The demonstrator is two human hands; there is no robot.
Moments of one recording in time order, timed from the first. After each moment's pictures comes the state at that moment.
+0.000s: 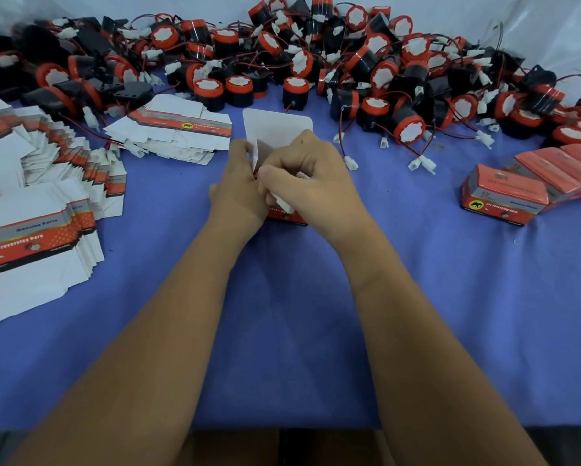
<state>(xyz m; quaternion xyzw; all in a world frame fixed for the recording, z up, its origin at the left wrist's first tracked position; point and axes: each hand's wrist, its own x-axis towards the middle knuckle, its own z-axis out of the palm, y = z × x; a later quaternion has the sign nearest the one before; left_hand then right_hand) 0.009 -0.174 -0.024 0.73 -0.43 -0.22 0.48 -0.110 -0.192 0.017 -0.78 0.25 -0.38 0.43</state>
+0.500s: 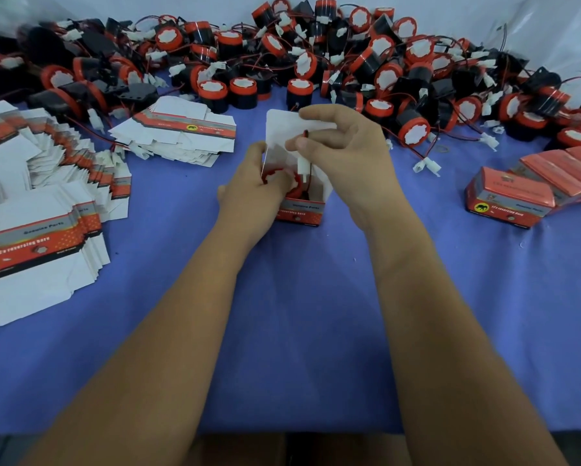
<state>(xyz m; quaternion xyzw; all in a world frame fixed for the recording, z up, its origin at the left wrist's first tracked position) 0.005 -0.166 -0.021 0.70 -0.45 -0.25 0.49 -0.120 -0.218 0.034 -0.70 0.33 -0.42 0.48</state>
